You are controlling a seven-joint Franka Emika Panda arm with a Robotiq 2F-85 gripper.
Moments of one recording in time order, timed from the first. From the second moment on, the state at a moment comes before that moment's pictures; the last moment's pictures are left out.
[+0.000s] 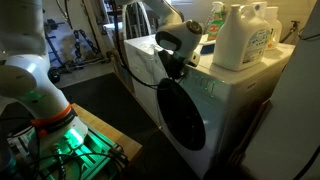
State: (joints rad) arm -0.46 0.35 -0.14 -2.06 0.84 2.19 -0.63
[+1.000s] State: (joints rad) arm -0.22 -0.01 -0.20 -2.28 -0.02 2.29 -0.03
